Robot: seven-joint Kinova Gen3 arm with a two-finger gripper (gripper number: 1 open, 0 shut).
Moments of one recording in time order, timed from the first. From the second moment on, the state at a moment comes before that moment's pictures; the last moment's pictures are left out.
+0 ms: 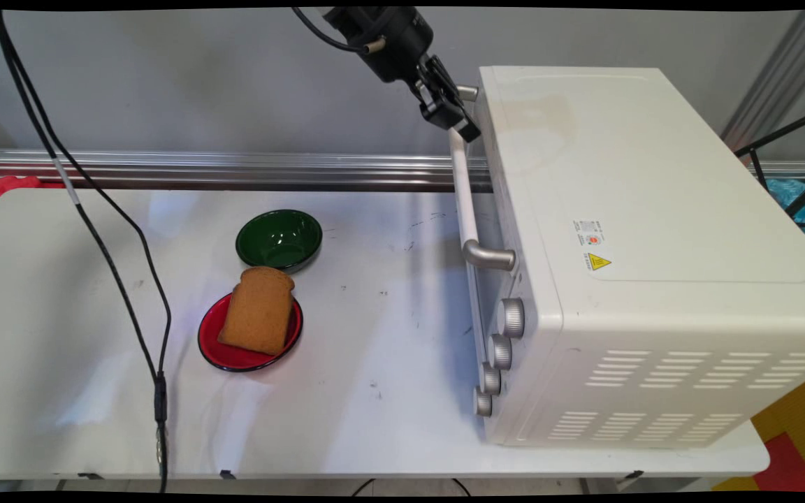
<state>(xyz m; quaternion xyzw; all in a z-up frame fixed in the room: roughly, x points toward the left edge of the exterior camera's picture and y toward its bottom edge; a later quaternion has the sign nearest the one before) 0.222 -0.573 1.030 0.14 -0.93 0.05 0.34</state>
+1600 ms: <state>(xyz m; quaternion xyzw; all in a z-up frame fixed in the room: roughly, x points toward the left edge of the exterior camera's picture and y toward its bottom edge) 0.232 -0.567 0.993 0.15 -0.94 0.03 0.32</state>
